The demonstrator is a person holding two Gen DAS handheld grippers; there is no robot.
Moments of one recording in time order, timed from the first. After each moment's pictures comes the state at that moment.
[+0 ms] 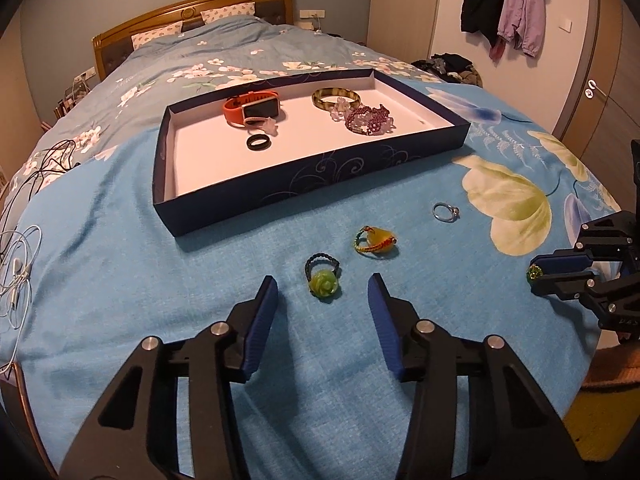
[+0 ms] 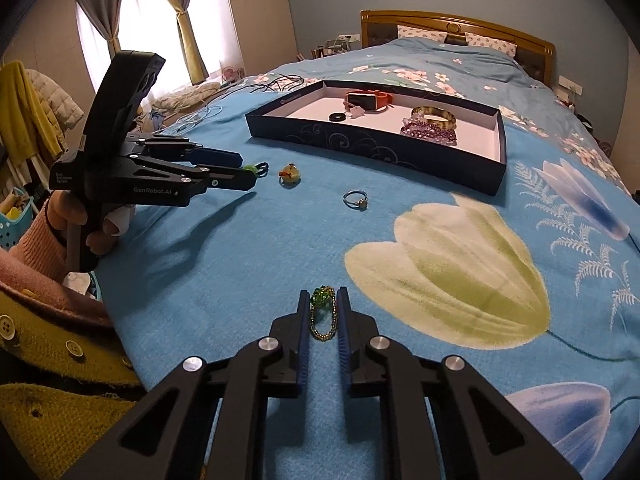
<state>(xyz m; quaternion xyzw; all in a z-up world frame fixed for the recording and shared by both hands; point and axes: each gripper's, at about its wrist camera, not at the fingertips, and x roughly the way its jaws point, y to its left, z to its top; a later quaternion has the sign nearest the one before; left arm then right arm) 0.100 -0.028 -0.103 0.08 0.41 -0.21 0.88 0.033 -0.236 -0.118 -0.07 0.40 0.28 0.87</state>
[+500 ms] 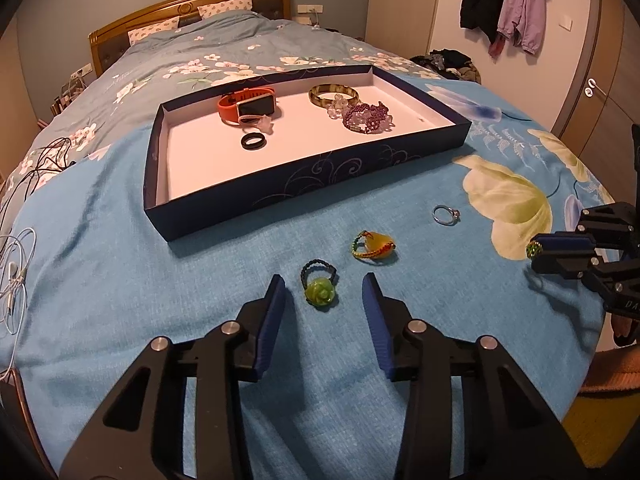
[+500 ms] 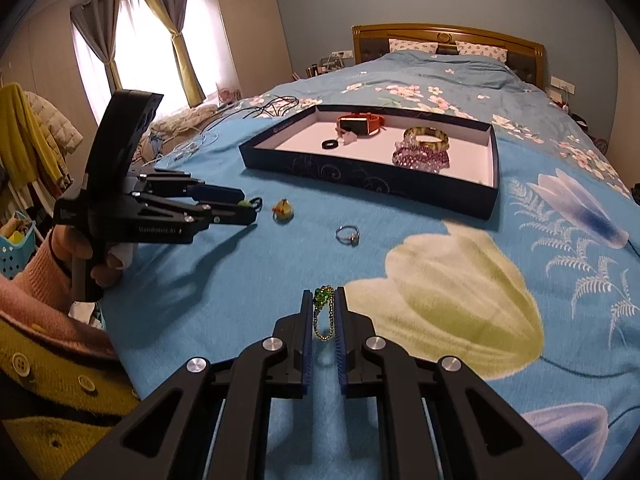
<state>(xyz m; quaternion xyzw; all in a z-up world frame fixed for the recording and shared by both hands) 0.108 -0.033 -0.105 0.08 0.42 -0.21 0.88 0.045 -0.240 -0.105 -0.03 0.37 0.28 0.89</state>
